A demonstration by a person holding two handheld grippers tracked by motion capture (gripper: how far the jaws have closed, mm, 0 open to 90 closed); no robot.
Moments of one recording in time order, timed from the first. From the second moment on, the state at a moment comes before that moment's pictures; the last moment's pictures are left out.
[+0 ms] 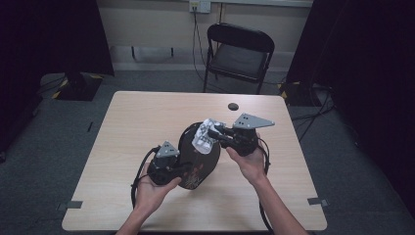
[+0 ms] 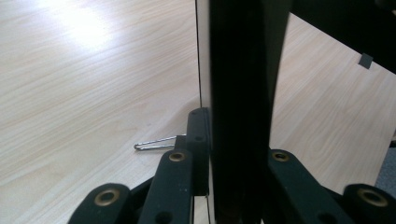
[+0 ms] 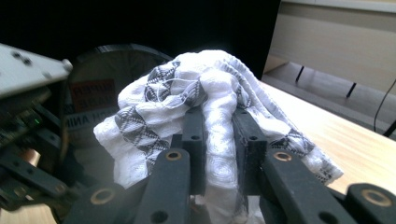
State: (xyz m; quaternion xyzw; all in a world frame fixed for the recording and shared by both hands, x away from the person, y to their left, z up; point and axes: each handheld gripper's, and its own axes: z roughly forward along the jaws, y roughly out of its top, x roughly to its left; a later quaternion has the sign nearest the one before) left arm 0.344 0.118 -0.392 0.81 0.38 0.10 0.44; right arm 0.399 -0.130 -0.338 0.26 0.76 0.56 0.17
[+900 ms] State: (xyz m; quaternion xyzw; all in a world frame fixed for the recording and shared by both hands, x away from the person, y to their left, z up) left arm 0.339 0.122 -0.390 0.81 0.37 0.11 0.43; right arm 0.388 -0.118 -0.331 0.24 0.77 0.58 0.15
